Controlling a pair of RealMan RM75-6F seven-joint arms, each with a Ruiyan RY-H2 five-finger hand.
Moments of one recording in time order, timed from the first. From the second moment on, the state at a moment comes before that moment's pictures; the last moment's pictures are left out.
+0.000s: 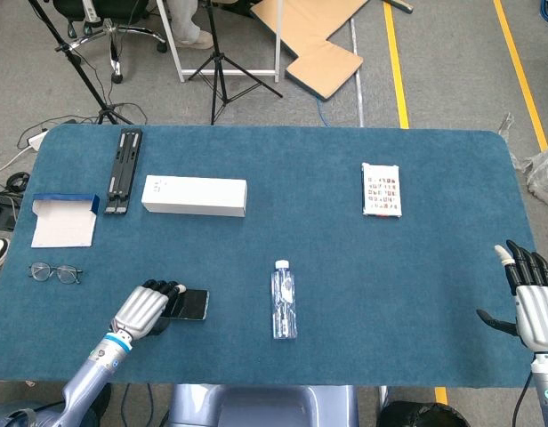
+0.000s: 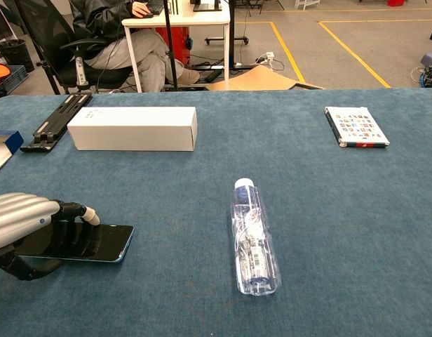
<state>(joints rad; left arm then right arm) -0.43 -1.49 0.04 -1.58 1.29 1.01 0.46 0.09 -1.11 0.10 -1.54 -1.47 1.48 0.07</state>
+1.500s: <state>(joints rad) -0.67 -1.49 -0.14 -1.53 0.88 0.90 0.48 0.10 -1.13 0.09 -1.53 -1.45 1.43 0.05</state>
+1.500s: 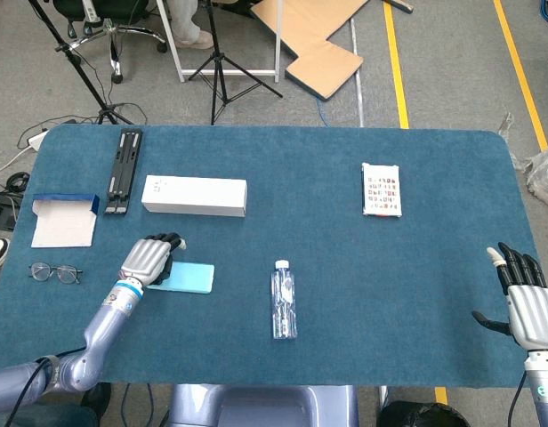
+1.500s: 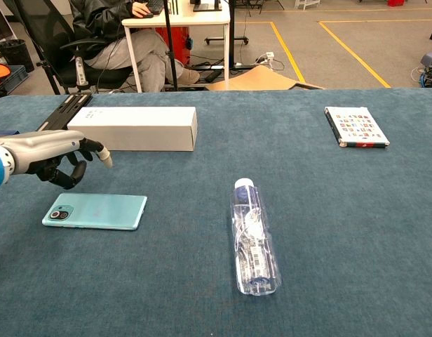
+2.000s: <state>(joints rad) -0.58 -1.47 -0.14 -1.47 1.26 1.18 0.23 0.10 -1.12 0.09 -1.53 -1.46 1.44 0.07</state>
